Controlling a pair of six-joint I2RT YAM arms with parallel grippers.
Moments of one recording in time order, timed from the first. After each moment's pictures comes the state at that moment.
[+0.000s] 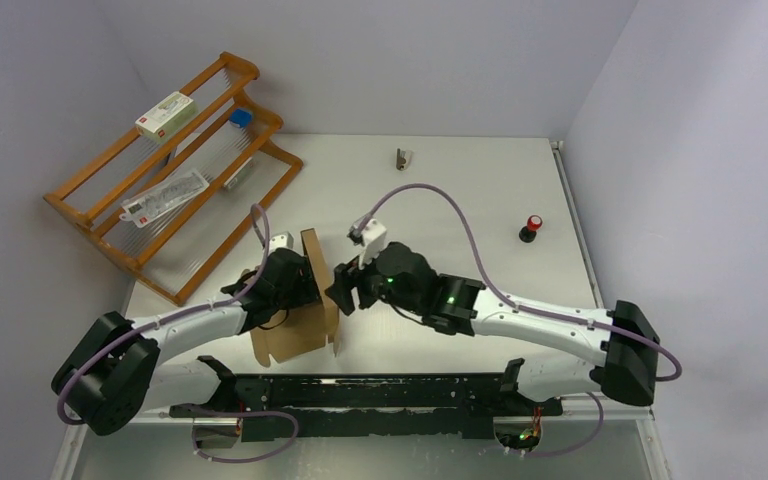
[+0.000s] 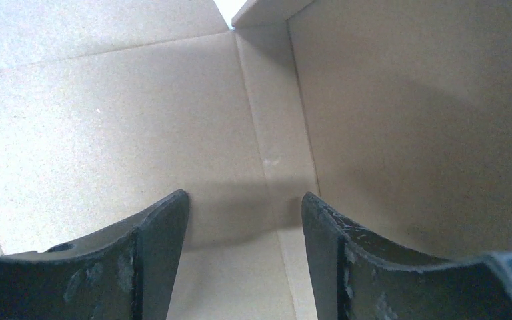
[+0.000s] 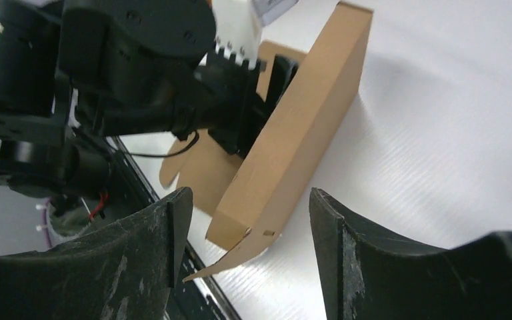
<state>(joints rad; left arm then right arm) -0.63 1.20 0.43 -0.06 -0.27 -0.76 1.12 1.22 0.86 0.04 0.13 0.34</state>
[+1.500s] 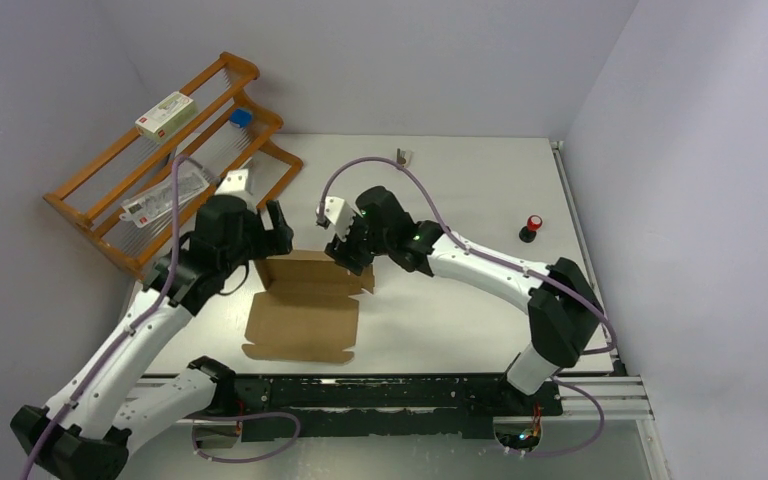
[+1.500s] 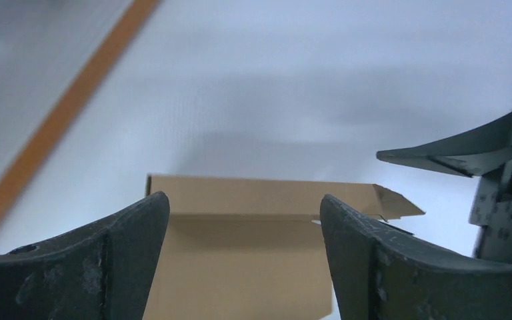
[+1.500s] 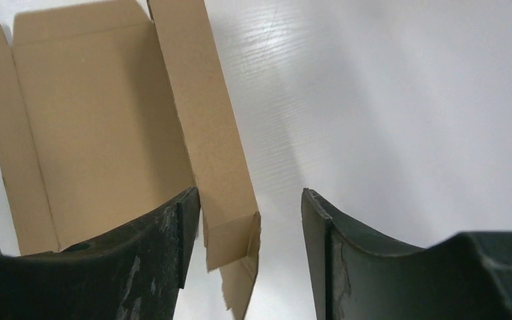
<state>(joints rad) -0.47 0.87 0.89 -0.57 -0.23 -0.50 0.88 1.63 1.22 -0.23 -0.22 -0.35</state>
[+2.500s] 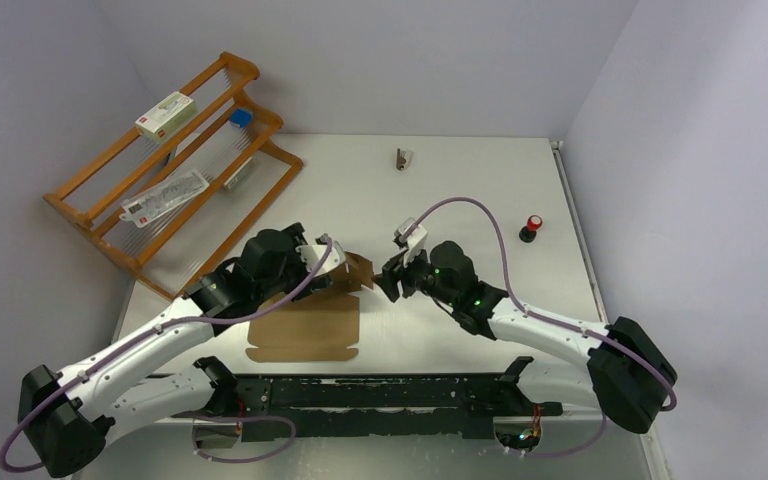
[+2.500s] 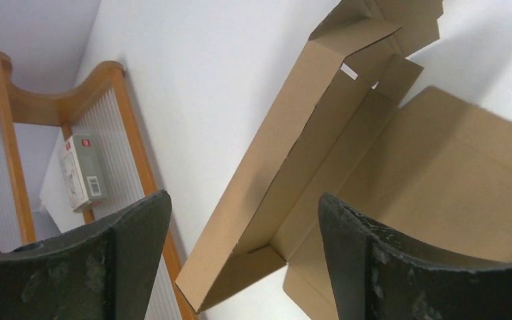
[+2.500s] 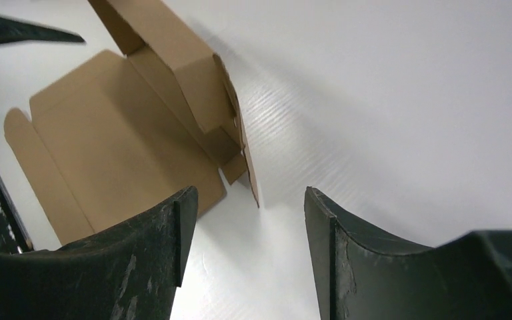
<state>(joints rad) -0.77 0.93 0.74 -0.41 -0.18 0.54 0.81 1.16 0.50 0.32 -0.09 0.04</state>
